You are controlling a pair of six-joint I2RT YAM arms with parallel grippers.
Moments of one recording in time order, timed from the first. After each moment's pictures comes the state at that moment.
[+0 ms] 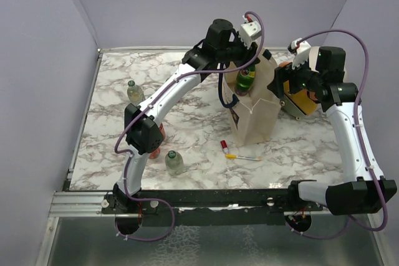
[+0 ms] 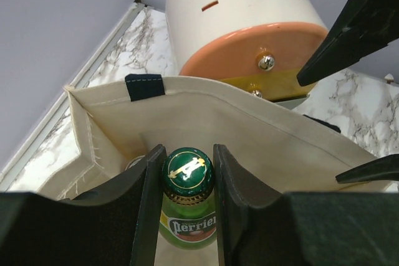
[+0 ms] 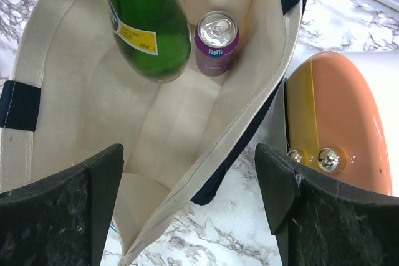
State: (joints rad) left arm -0.71 2.12 2.28 -0.38 0.46 0.09; right arm 0.03 1.24 1.37 -0.71 -0.46 -0.28
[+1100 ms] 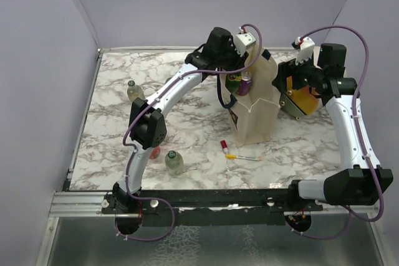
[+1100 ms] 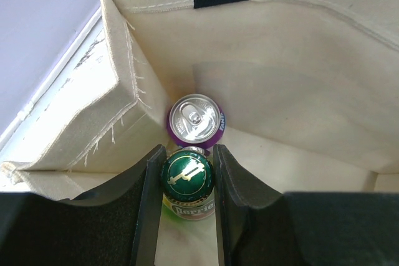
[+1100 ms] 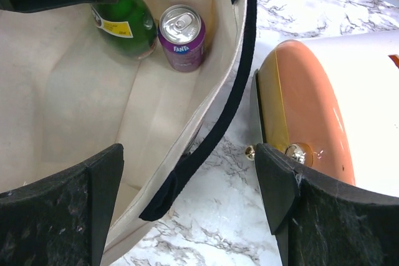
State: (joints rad) left arm -0.66 2.20 2.23 -0.46 0.33 0.21; right arm -0.03 1.31 1.39 -0.68 -0.42 -0.27
